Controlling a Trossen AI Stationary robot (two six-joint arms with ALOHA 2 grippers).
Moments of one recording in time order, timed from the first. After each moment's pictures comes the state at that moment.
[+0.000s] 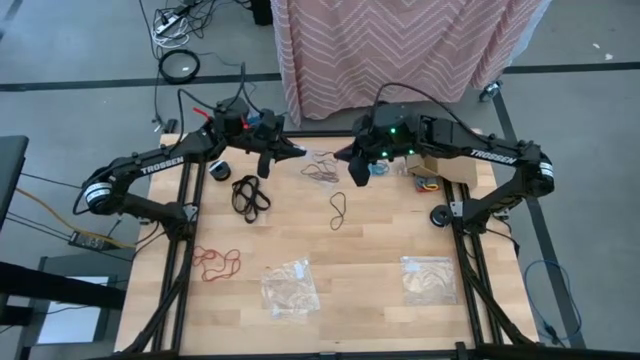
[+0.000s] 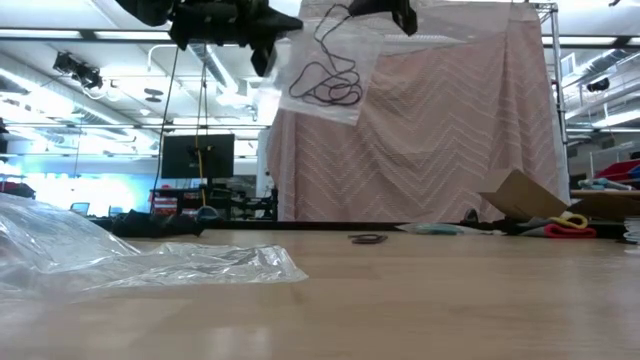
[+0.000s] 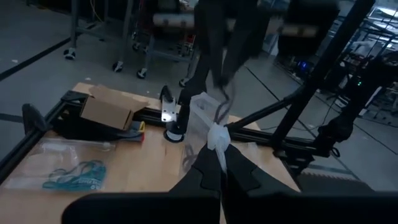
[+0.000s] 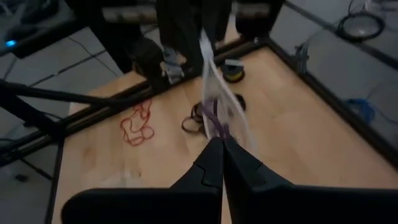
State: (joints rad) left arm 0.56 1.28 1.02 0.12 0.74 -0.20; right arm -0.22 1.42 1.53 -0.61 -0.05 0.29
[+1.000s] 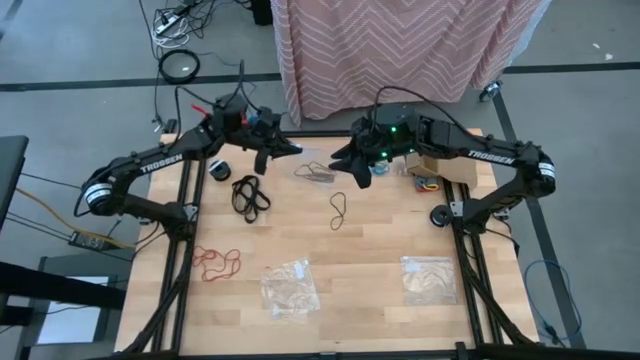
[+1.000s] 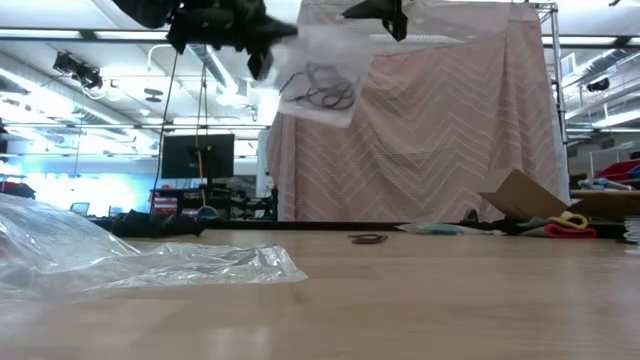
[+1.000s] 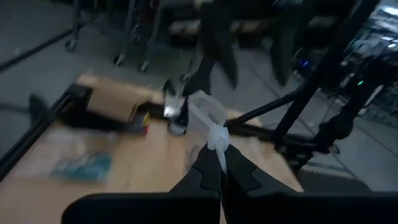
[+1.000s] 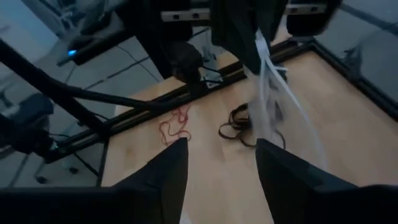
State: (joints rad) left arm 0.62 1.28 1.02 0.05 0.79 -0.17; right arm -0.24 1.41 1.45 -0.47 -0.24 0.32
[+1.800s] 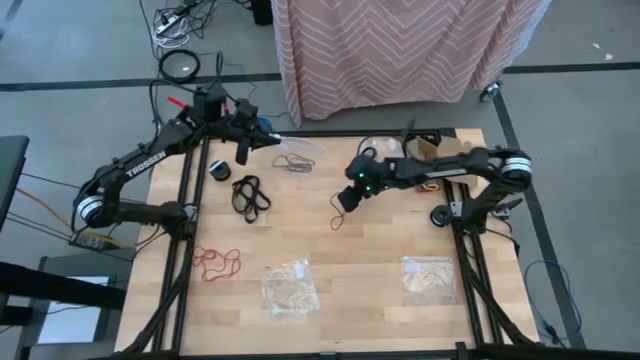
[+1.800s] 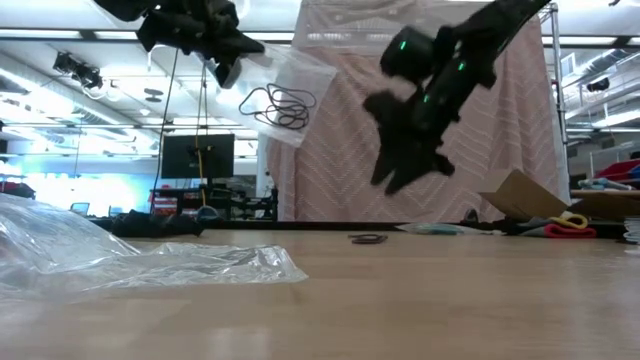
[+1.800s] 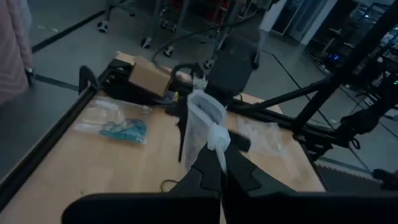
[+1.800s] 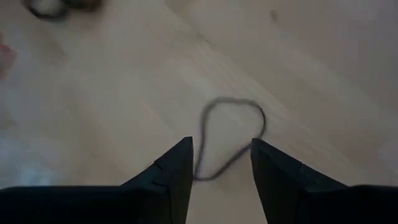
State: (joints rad) left arm 0.81 1.17 1.02 -0.22 0.87 -0.06; right arm -0.25 1.61 0.93 -0.25 -0.02 0.61
